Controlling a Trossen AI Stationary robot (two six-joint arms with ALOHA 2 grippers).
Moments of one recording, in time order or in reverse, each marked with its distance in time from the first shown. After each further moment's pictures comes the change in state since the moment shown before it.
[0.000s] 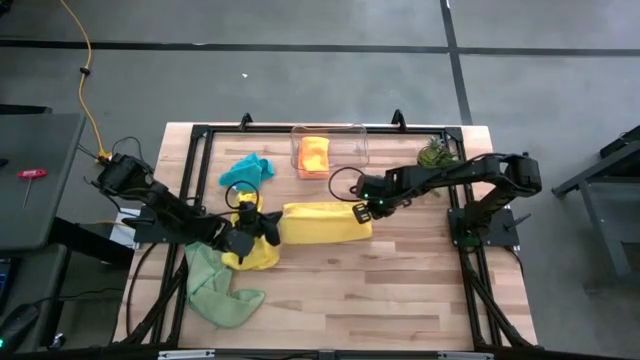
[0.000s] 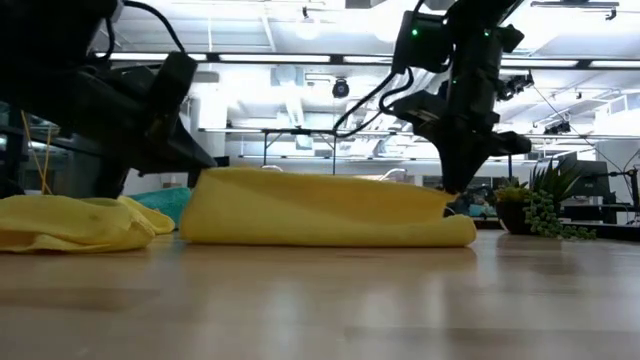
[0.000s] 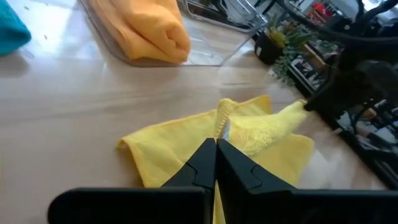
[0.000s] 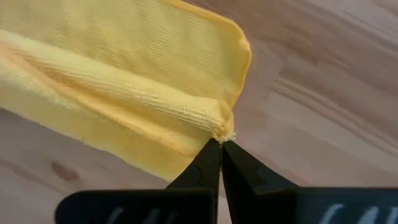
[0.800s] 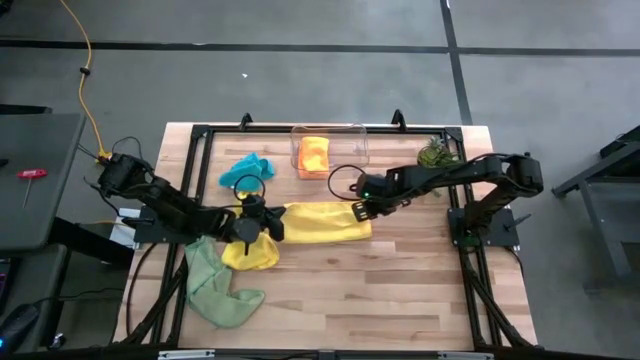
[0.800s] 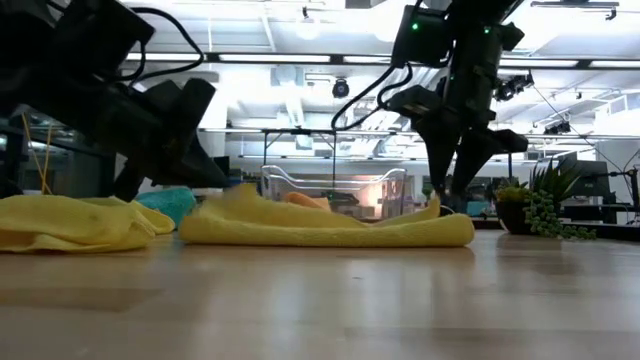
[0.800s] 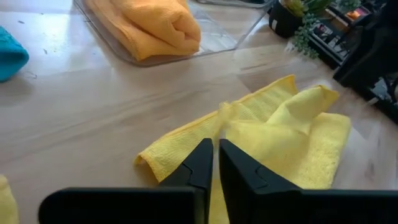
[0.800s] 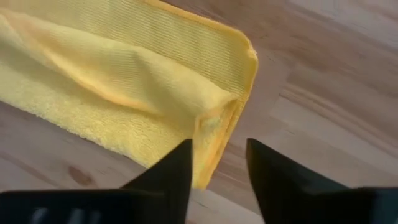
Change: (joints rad) left arm 0.142 0.000 0.000 -0.011 0.170 0.186; right arm 0.003 -0.018 0.000 0.022 0.011 0.014
